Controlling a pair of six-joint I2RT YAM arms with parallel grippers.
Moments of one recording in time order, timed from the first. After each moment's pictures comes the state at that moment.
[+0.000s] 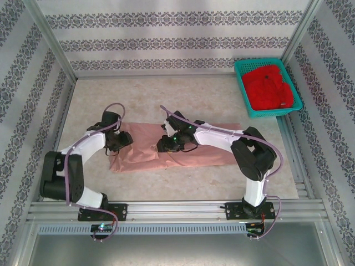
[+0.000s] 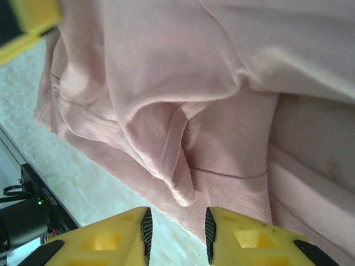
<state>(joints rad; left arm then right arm) -0.08 1.49 0.81 -0.53 0.16 -0.57 0.77 1.86 1.23 -0.40 -0.49 0.62</state>
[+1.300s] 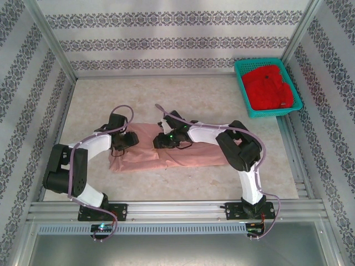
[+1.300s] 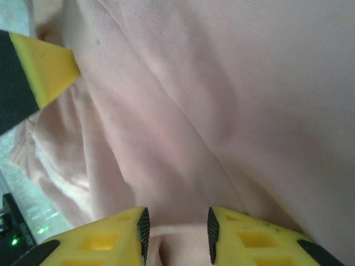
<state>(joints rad) -0.14 1.52 0.76 -0.36 0.12 -0.55 0.71 2.01 1.26 -0.22 -0.53 0.58</state>
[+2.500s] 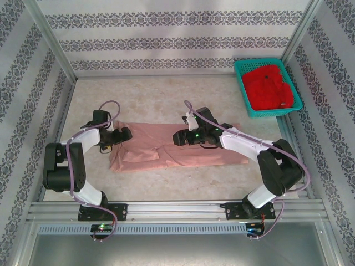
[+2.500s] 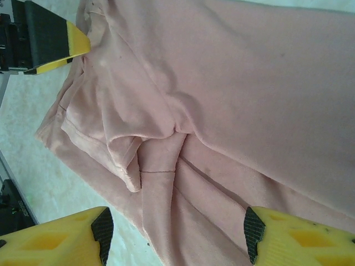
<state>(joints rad) 0.07 1.57 0.82 -0.42 0.27 -0.34 0.58 1.58 0.95 -0.22 -0.49 0.43</state>
